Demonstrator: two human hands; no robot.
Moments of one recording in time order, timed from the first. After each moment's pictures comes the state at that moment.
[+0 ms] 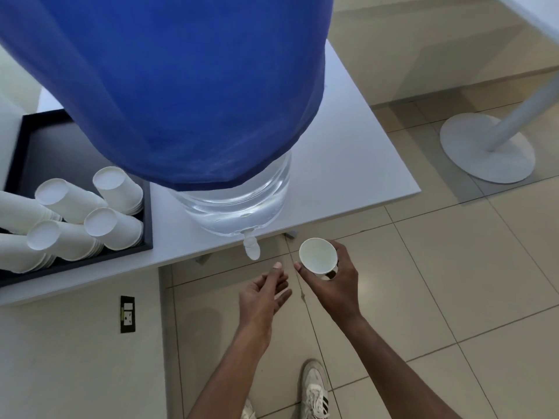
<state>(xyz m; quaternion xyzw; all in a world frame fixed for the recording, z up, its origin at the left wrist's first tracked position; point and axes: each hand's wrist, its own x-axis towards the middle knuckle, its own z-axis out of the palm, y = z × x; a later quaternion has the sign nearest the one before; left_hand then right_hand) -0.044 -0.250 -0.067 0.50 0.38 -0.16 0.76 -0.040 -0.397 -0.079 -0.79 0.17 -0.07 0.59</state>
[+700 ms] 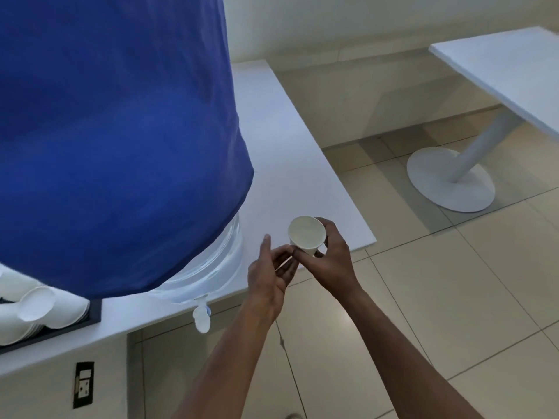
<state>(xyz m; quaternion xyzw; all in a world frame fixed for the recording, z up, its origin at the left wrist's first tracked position) 0.094 -0.364 0.003 0.42 0.33 -0.18 0.83 0.086 -0.497 -0.005 -0.79 0.09 -0.07 0.60</state>
